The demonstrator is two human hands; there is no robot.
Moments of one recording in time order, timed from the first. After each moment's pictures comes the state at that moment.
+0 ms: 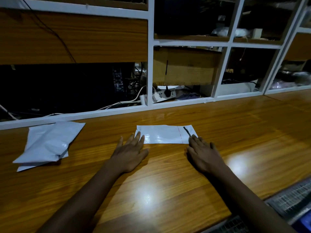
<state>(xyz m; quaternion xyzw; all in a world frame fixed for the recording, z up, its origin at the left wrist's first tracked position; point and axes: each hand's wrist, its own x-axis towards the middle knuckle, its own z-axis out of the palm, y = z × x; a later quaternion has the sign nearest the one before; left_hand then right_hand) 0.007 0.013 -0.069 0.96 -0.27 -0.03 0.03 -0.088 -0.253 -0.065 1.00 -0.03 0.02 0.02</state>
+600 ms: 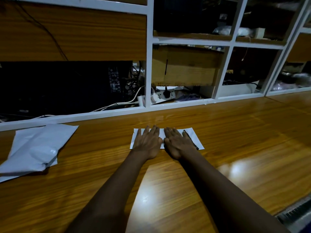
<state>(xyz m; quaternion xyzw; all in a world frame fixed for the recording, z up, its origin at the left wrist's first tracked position) 0.060 -0.071 -0.073 0.96 -0.27 0.03 0.00 0.017 -0.214 -0.066 1.00 -0.01 -0.02 -0.05</state>
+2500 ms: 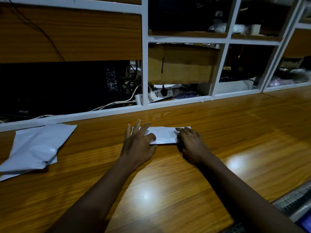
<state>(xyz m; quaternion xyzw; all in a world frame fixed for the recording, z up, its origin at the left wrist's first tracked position) 0.023 -0.039 -0.068 0.92 -0.30 0.23 0.13 -0.026 -0.263 -0.077 0.98 0.04 0.16 -0.08</state>
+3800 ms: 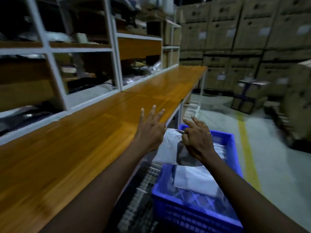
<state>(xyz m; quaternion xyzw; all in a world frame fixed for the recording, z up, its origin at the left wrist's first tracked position) -0.179 -0.493 -0.017 0.67 -0.69 0.26 0.13 -0.359 -0.578 -0.046 0.87 -0.38 0.32 0.05</state>
